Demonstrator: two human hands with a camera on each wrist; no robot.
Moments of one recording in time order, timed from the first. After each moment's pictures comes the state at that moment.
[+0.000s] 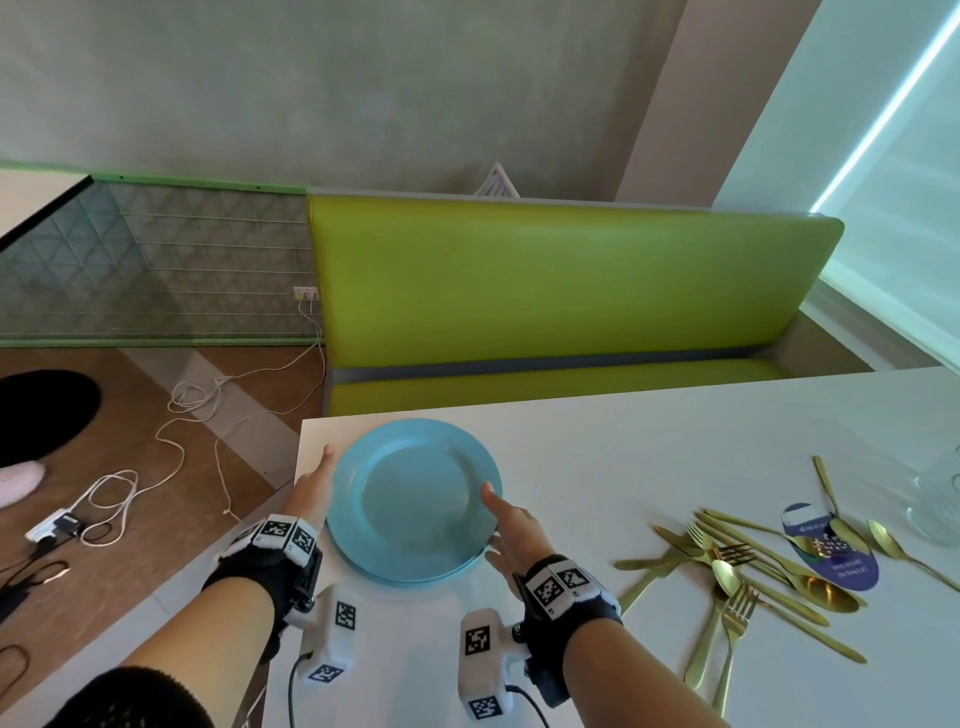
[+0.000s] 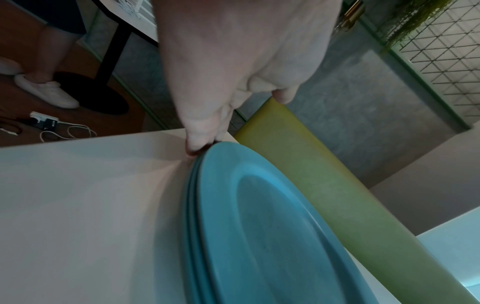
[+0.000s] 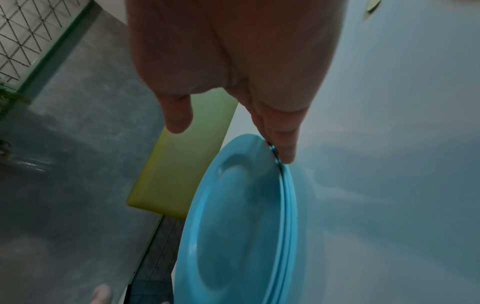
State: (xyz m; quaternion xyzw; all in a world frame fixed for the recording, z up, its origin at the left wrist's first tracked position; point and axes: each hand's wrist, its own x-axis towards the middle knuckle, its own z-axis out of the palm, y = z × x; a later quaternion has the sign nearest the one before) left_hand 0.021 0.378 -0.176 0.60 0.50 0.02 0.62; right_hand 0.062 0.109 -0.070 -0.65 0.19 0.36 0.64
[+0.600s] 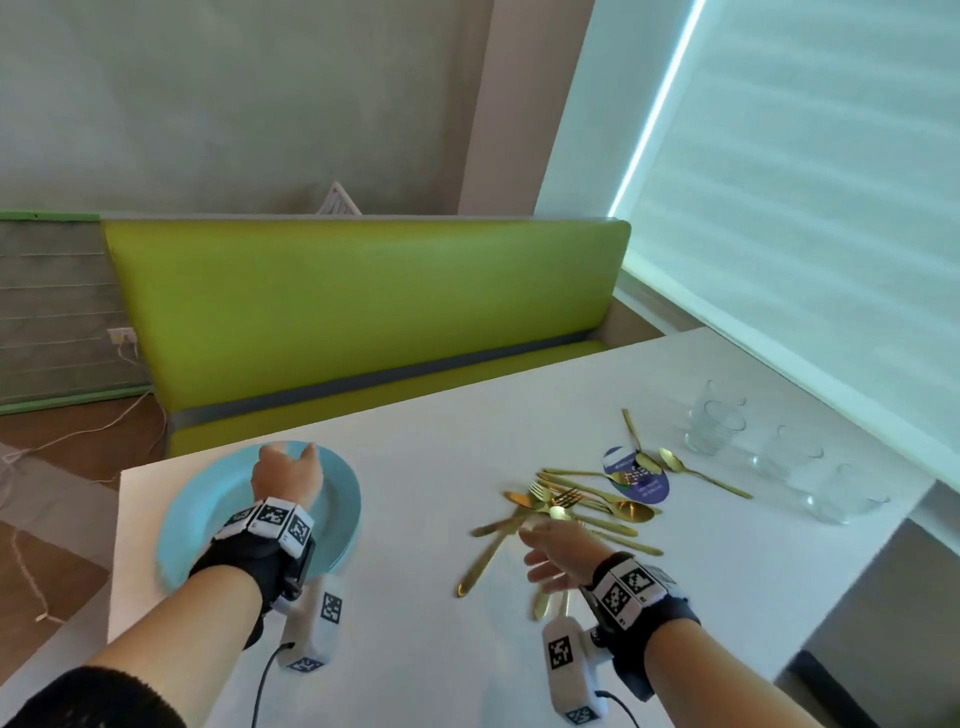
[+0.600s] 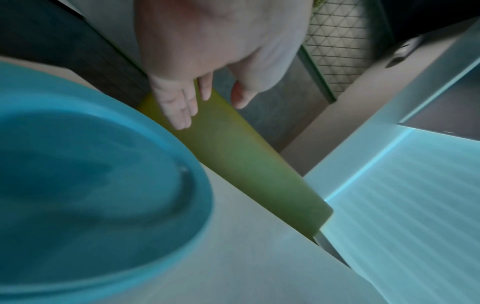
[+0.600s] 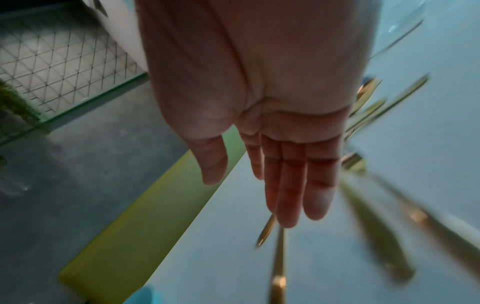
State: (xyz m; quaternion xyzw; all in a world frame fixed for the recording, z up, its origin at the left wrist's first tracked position) left_hand 0.050 0.206 0.000 0.77 0.39 0.06 0.50; right_hand 0.035 -0.094 0.016 -0.83 0.16 0.32 0.43
